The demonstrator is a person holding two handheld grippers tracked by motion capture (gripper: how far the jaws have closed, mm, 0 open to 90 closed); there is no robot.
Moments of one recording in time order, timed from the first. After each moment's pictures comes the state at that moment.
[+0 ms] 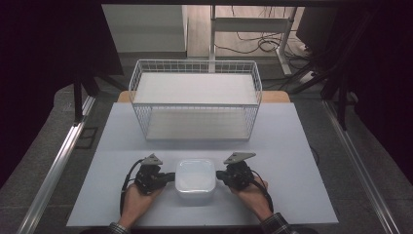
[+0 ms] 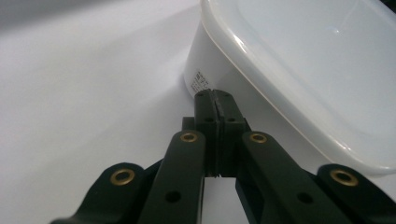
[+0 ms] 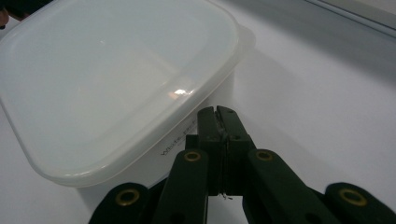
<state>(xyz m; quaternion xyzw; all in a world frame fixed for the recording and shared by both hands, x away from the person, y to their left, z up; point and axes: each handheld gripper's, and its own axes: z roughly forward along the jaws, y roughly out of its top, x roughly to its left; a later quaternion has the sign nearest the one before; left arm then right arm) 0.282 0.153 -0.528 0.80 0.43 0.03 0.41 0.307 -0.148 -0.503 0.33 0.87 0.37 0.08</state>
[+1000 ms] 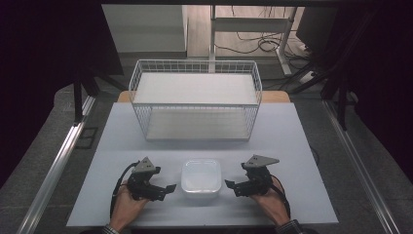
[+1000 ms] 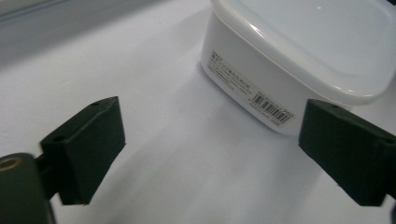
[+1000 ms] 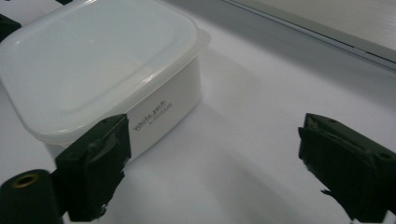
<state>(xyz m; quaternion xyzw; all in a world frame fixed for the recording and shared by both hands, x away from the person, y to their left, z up) 0.261 0.174 -0.523 0.81 0.39 0.08 0.43 0.298 -0.198 -0.500 0.33 0.84 0.41 0.11</state>
